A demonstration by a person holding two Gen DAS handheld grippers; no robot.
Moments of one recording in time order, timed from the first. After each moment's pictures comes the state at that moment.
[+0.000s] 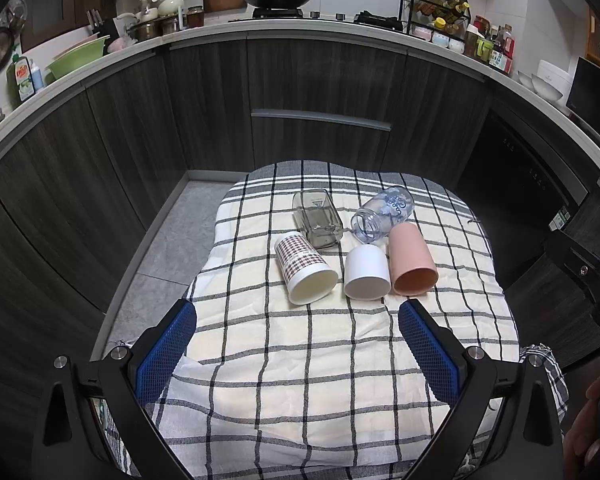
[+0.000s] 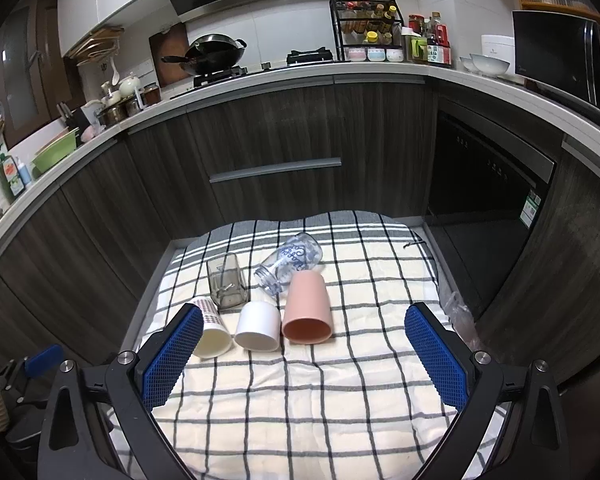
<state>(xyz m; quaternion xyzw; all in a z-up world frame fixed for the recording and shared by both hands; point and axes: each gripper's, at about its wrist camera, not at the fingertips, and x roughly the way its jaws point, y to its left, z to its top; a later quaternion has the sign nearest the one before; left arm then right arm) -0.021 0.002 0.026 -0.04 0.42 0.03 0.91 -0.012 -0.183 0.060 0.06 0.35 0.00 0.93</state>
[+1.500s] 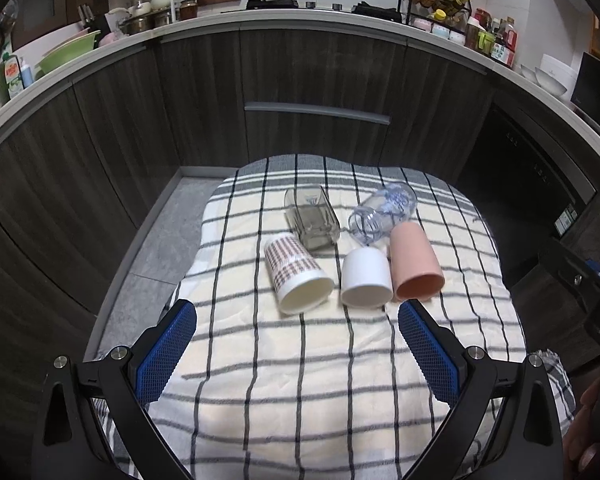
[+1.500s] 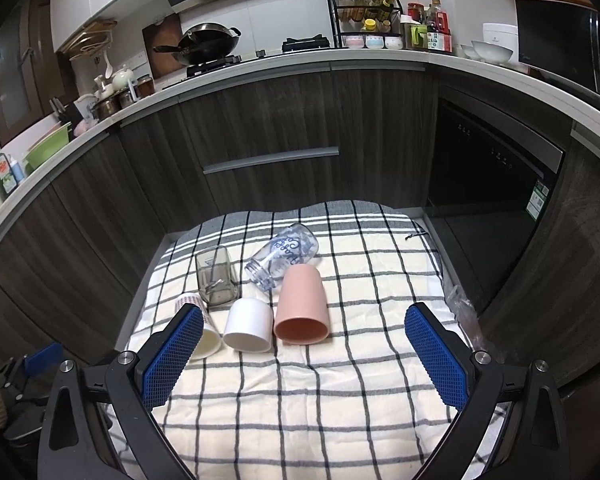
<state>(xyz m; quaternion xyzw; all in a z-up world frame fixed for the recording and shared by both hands) 0.015 -0.005 0.000 -0.04 0.43 0.02 0.90 0.020 -0.188 0.031 0.06 0.37 0.00 0.93</state>
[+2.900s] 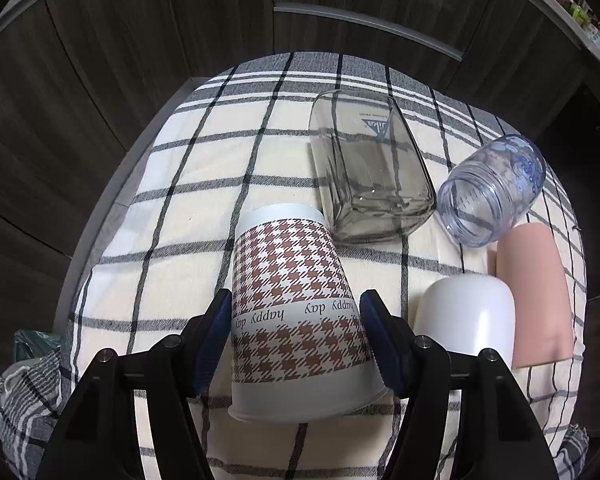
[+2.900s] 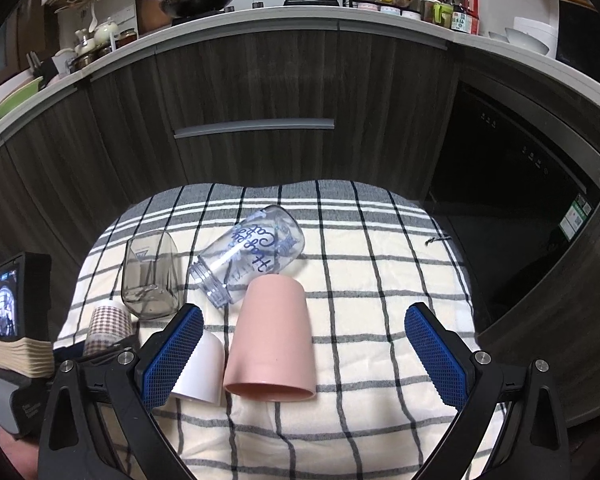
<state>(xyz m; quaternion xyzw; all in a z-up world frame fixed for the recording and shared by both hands) 0.162 0.007 -0.158 -0.09 0.56 0.08 0.82 0.135 -0.180 -0.061 0.01 0.41 -0.02 0.91</state>
